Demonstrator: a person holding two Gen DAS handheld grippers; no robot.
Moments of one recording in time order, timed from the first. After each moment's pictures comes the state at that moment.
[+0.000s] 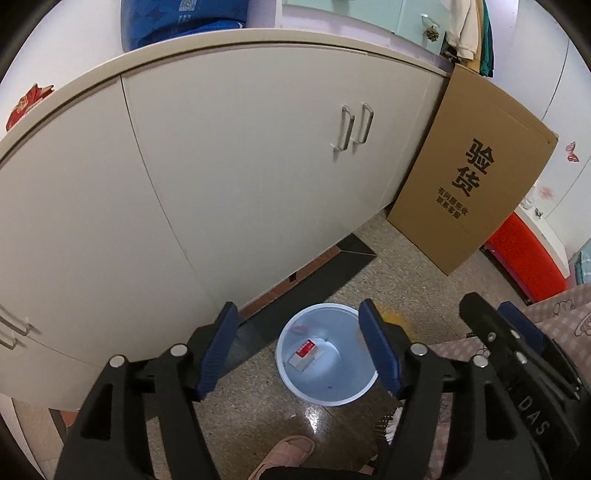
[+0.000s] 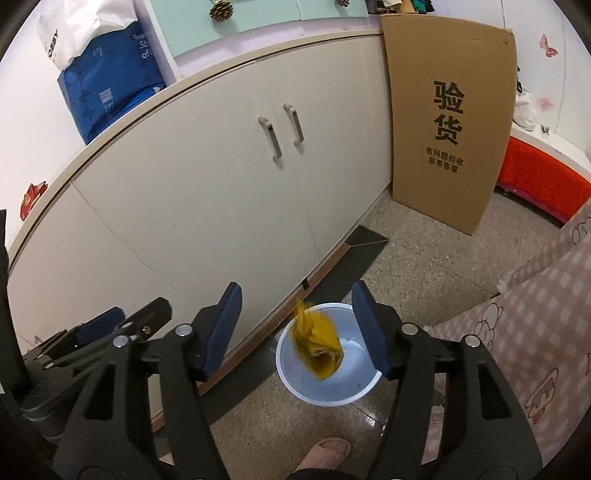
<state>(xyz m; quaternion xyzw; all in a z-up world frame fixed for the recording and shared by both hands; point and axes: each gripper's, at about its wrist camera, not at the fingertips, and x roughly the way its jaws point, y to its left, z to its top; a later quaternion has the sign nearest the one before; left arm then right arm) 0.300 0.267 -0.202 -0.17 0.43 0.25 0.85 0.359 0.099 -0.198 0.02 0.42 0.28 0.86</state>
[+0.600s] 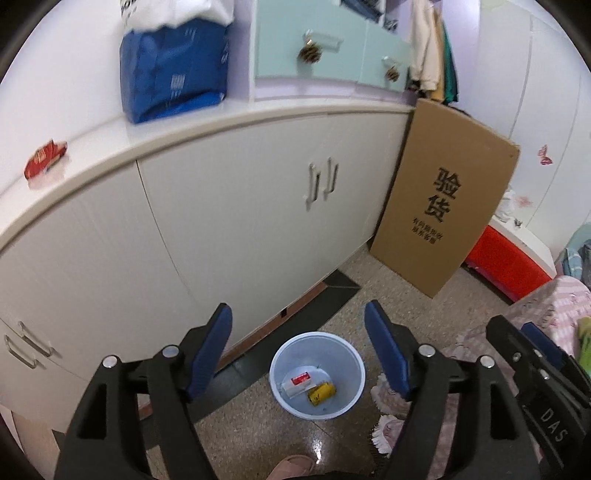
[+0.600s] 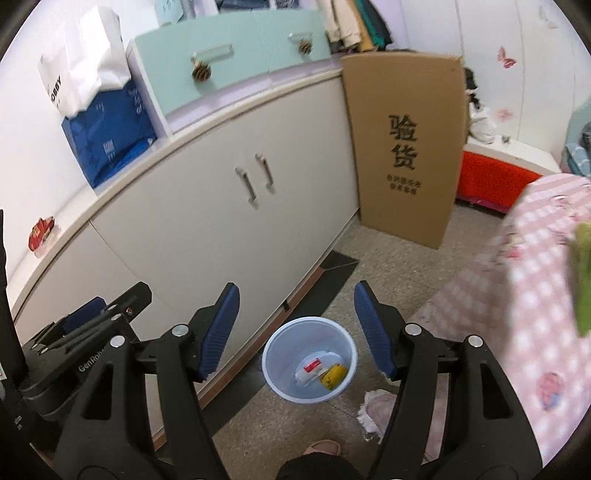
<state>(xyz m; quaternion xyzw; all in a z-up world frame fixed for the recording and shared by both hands) 0.262 0.205 -0.120 -0.13 0.36 0.23 0.90 0.305 0.020 -0.125 0.05 0.36 0.23 0.90</state>
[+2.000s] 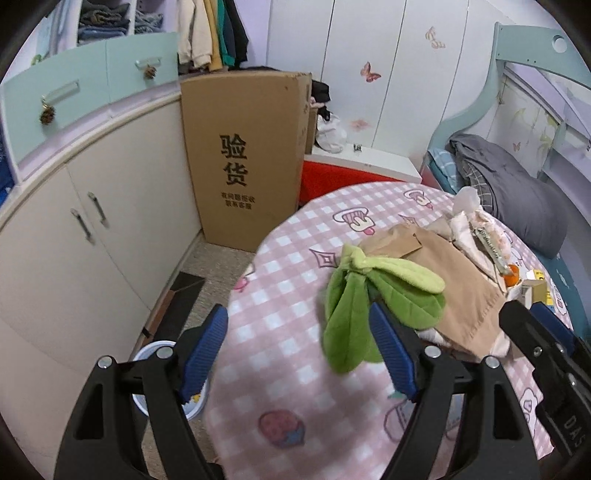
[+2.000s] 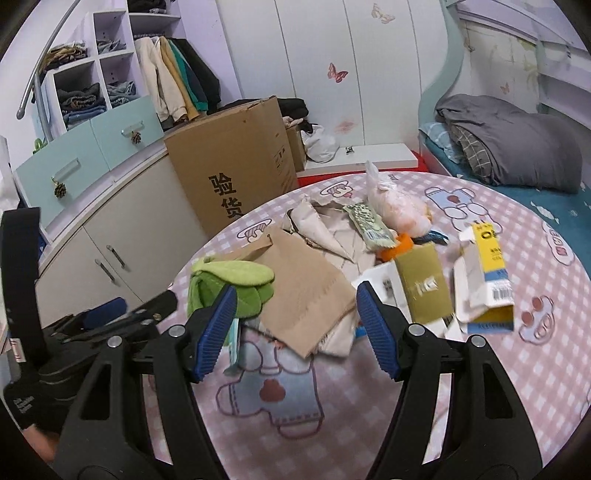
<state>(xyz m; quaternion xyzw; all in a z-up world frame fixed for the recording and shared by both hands) 0.355 -0.106 -0.108 -0.02 0.40 -0.06 0.92 0.280 -0.288 -0.100 0.12 0.31 0.00 0.94</state>
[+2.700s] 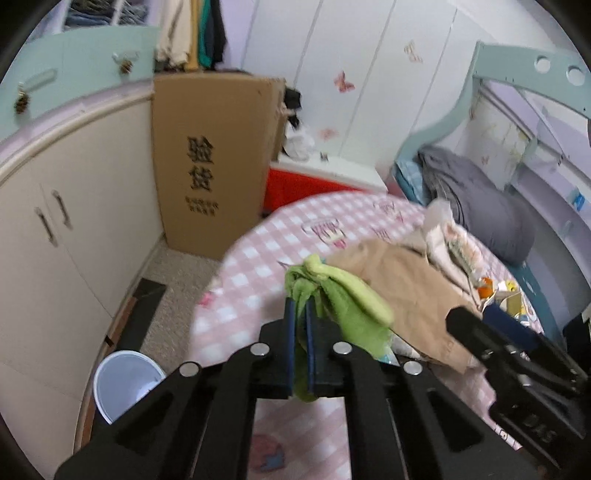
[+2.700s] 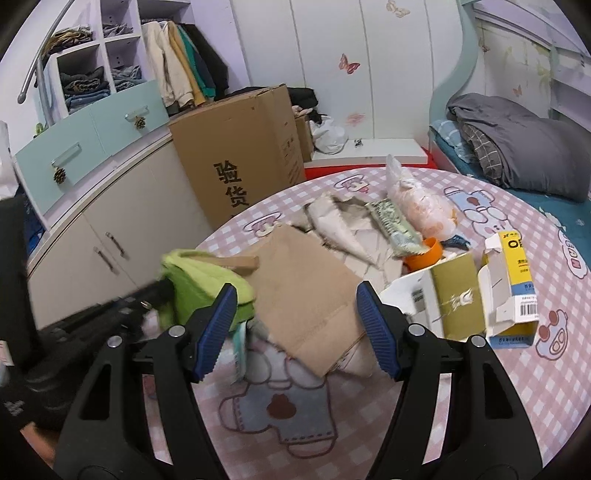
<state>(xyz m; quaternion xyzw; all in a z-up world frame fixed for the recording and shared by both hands) 0.356 -0.095 -0.108 -0.07 0.36 -0.12 0.92 0.296 -0.274 -0.106 0.11 0.33 0.02 0.94</state>
